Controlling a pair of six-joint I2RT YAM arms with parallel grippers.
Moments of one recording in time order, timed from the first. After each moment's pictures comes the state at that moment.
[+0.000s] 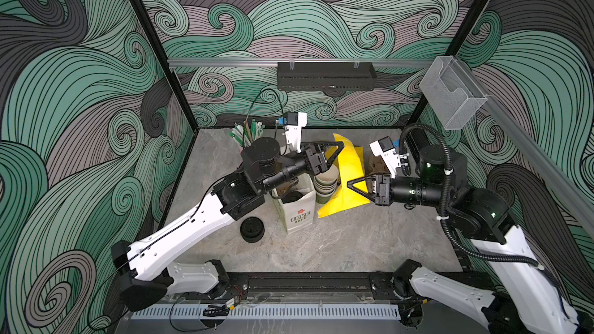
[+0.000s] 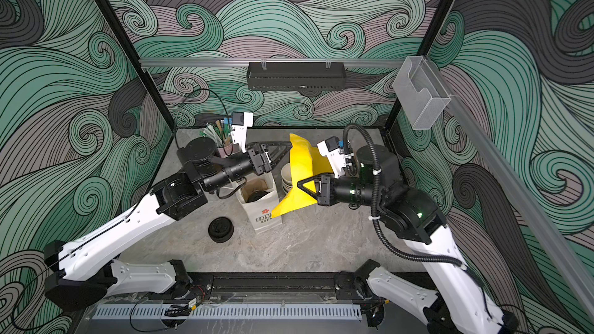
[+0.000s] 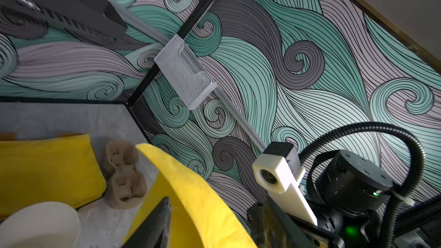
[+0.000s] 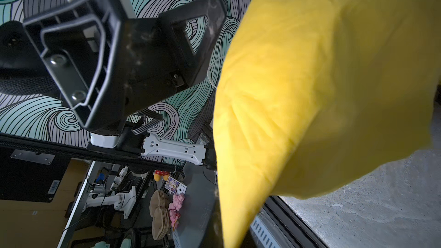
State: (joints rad) left arm -0.94 1.20 1.40 -0.14 0.02 -0.73; right arm 0.63 0.98 1.52 -0.97 -0.53 0.59
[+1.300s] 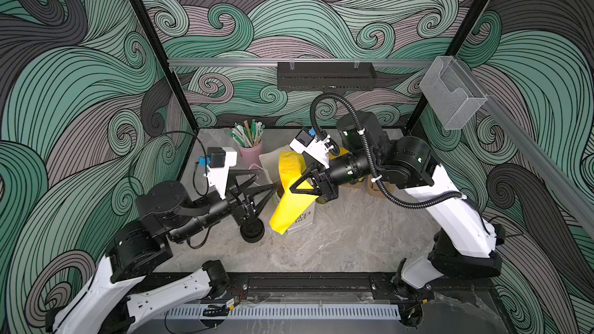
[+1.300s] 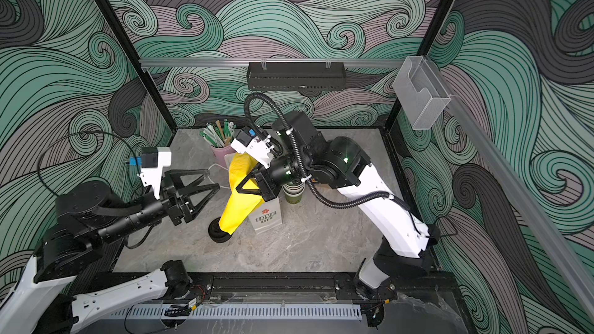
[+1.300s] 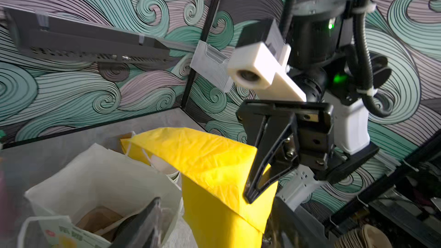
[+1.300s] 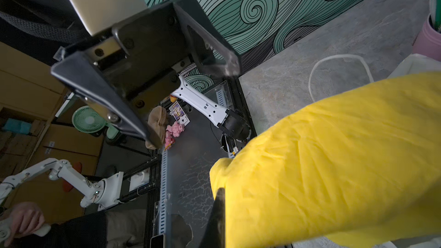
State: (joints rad) left arm -0.92 0.75 1.34 -0.68 0.04 -0.36; right arm 0.96 1.62 2.24 -1.26 -0.64 0.14
